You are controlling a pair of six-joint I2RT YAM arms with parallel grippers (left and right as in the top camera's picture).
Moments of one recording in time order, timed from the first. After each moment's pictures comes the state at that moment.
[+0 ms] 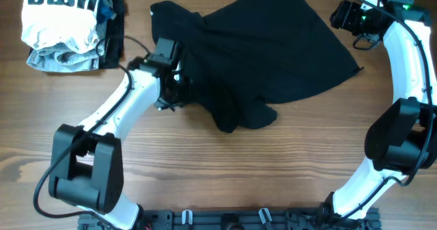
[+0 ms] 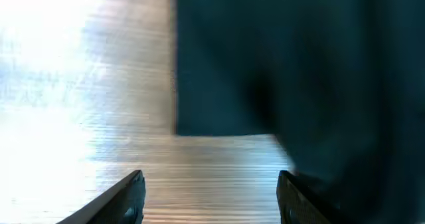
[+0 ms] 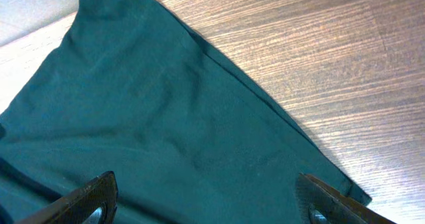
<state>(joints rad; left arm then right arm) -0.30 1.76 1.17 -0.79 0.13 -0.49 -0.20 1.99 1.79 -0.80 -0.19 0.15</state>
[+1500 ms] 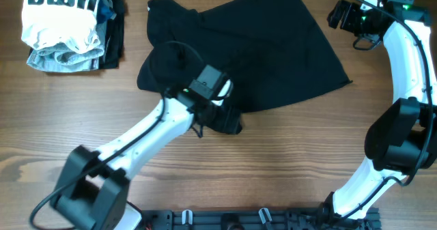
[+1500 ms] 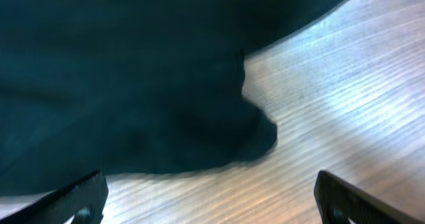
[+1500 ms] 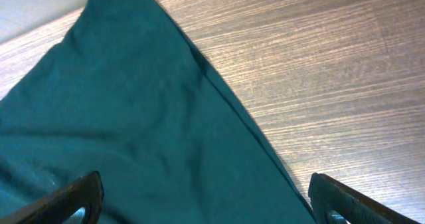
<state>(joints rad) -0.64 1.66 1.10 -0.69 0.15 -0.31 -0.20 1.99 1.79 -0.80 -0.20 0.14</state>
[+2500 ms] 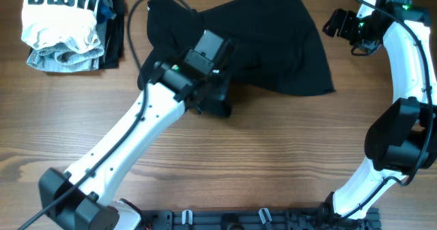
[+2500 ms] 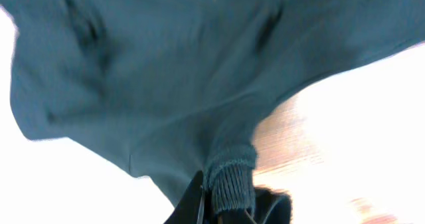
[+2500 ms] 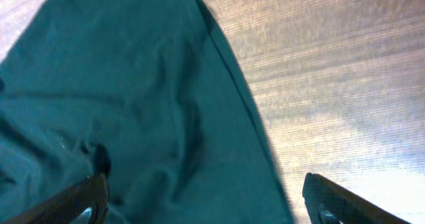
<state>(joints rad) -0.64 1.62 1.51 -1.01 -0.13 -0.31 -0.20 1.99 1.78 -0.94 -0.25 0.15</state>
